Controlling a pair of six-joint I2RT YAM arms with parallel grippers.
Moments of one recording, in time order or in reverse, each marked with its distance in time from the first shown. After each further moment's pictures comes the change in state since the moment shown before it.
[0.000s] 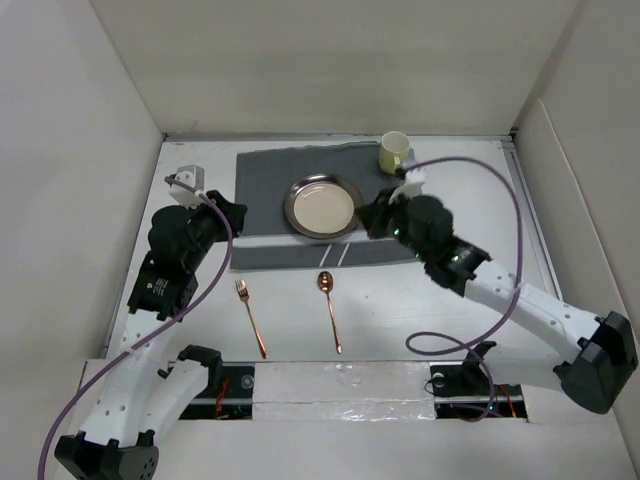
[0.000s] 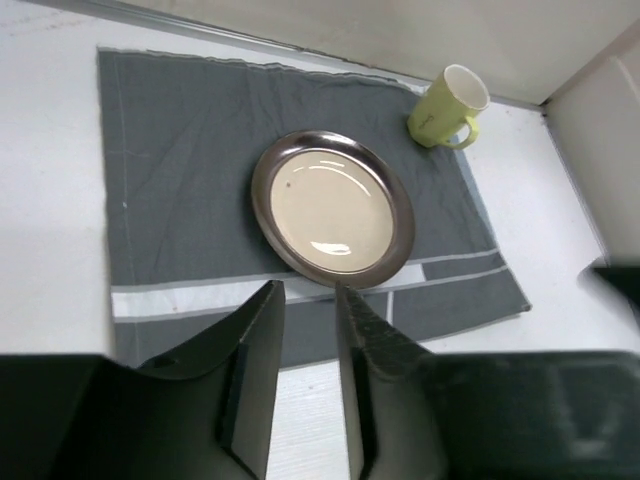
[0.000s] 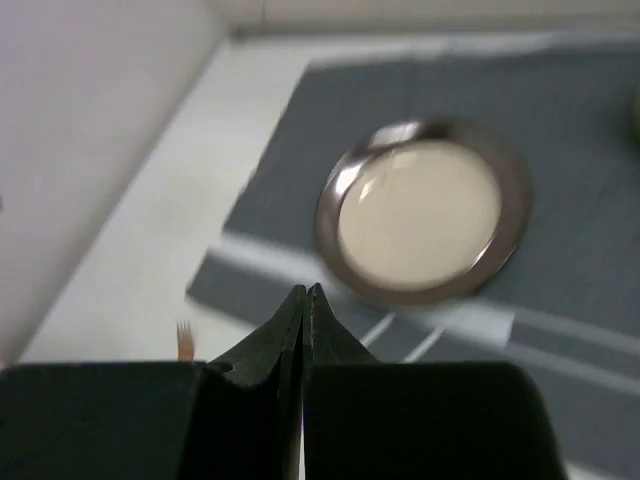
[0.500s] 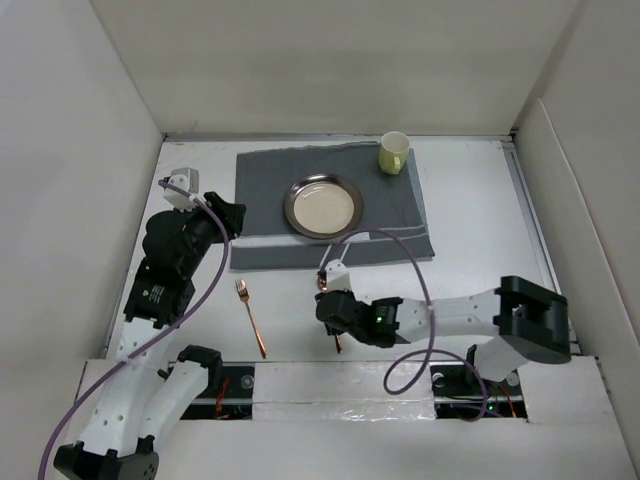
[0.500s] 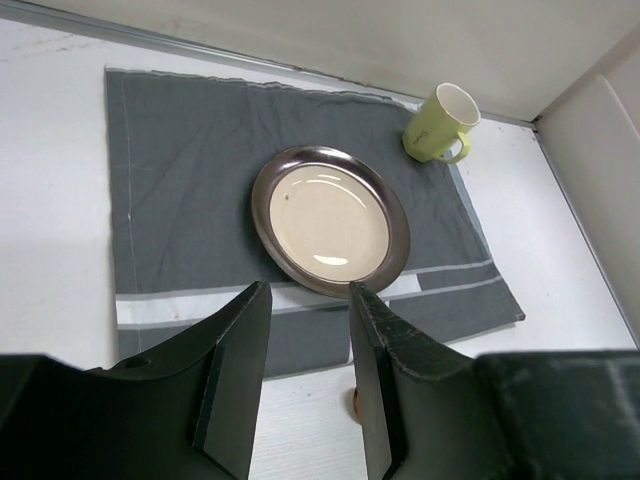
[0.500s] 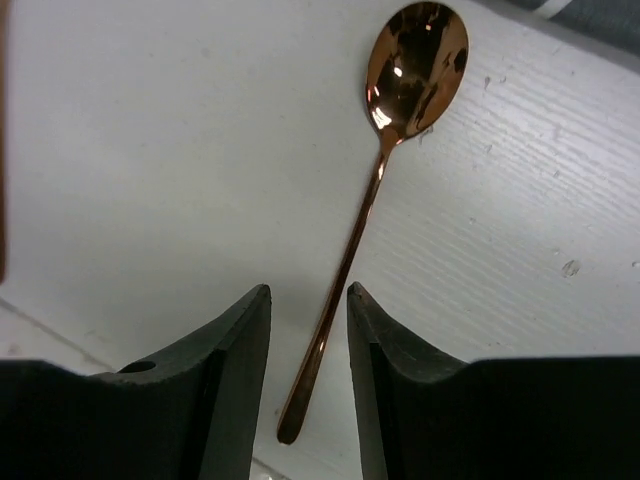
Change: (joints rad) left arm 0.000 -0.049 0.000 0.000 -0.007 0.002; right arm 0.624 0.314 -0.181 -0.186 0.340 0.228
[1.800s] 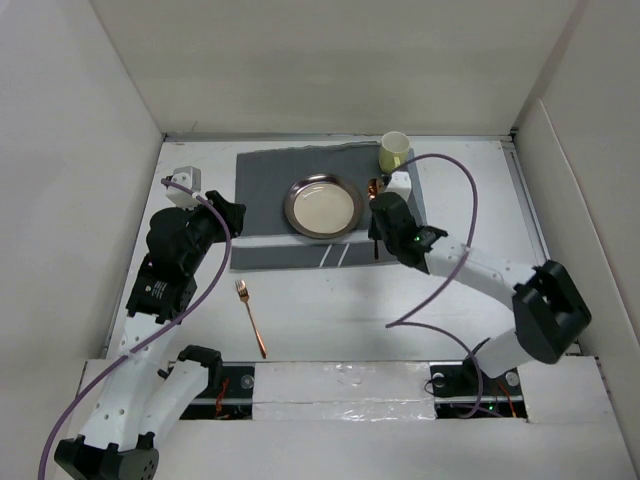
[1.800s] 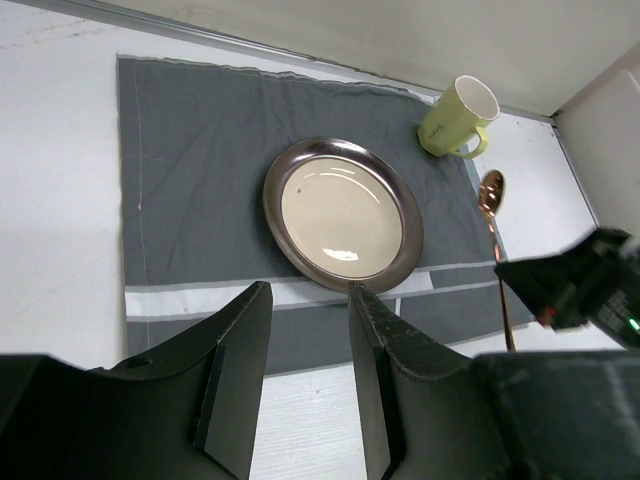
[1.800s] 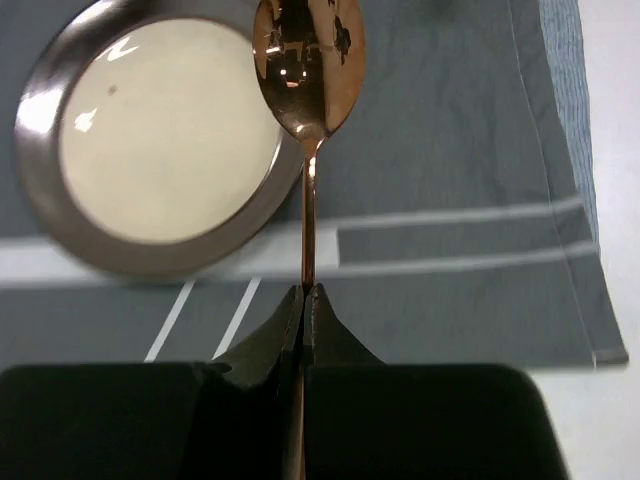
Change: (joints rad) left arm 0.000 0.031 0.000 -0.007 -0.024 0.003; right arm -0.570 -0.035 0.153 0.048 0.048 -0.162
